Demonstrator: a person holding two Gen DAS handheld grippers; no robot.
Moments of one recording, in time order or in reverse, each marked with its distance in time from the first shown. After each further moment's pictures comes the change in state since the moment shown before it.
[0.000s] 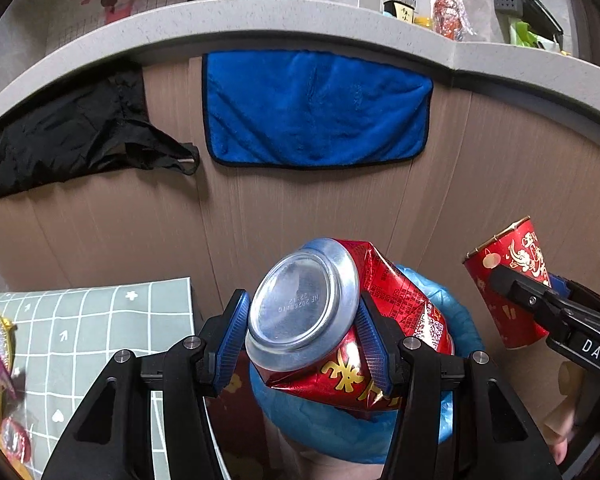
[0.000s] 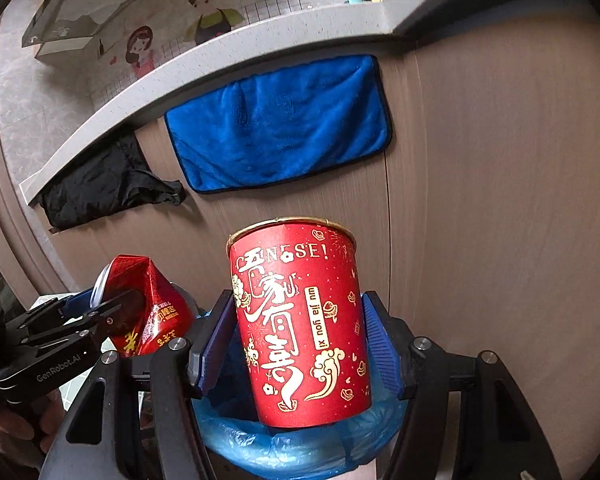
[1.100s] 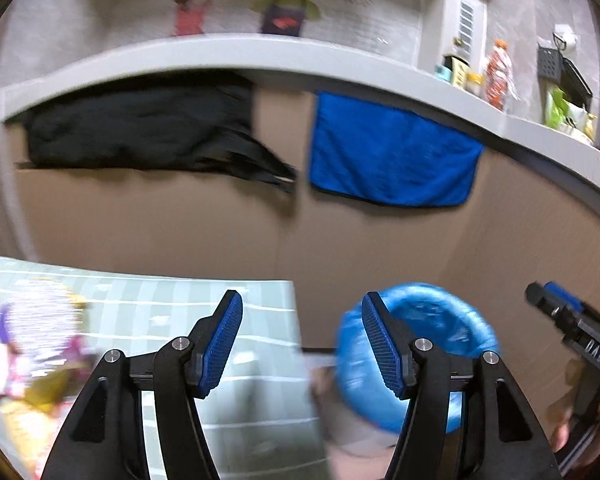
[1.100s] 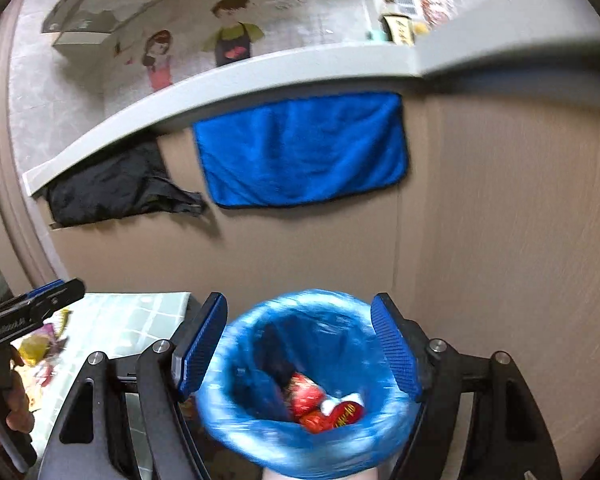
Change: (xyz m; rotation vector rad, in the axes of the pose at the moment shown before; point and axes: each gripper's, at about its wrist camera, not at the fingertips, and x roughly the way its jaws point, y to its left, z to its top) left arm -0.100 0.110 -0.009 -0.138 -0.093 0.092; right arm -0.034 0.057 0.002 -0.077 -0.086 -0.025
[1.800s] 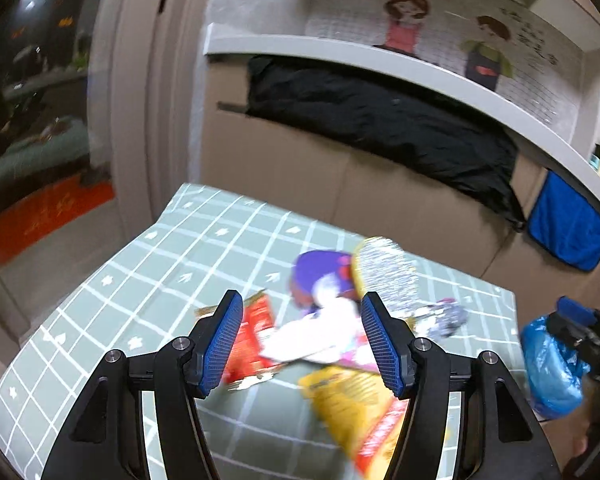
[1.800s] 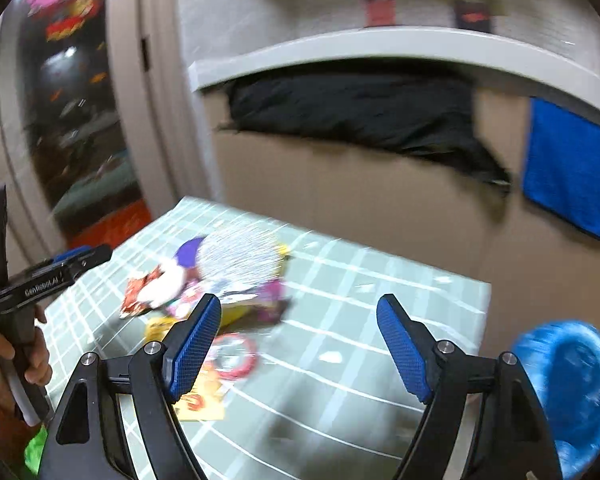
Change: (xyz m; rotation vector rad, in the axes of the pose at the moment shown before) left arm -0.136 0.310 -0.078 -0.316 -0.007 0.372; right arm 0.037 0.324 -0.046 -0.356 0.217 0.482
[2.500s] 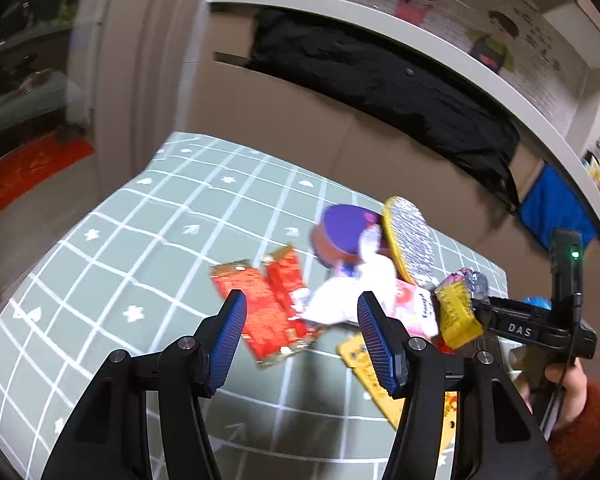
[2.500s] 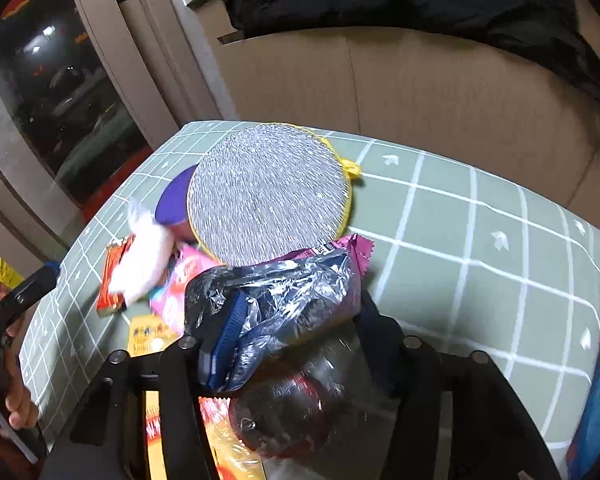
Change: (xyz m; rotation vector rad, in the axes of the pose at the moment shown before) left arm 0.029 0.041 -0.021 -0.031 0.132 -0.139; right arm 0.138 0.016 -0.012 0.097 0.288 0.089
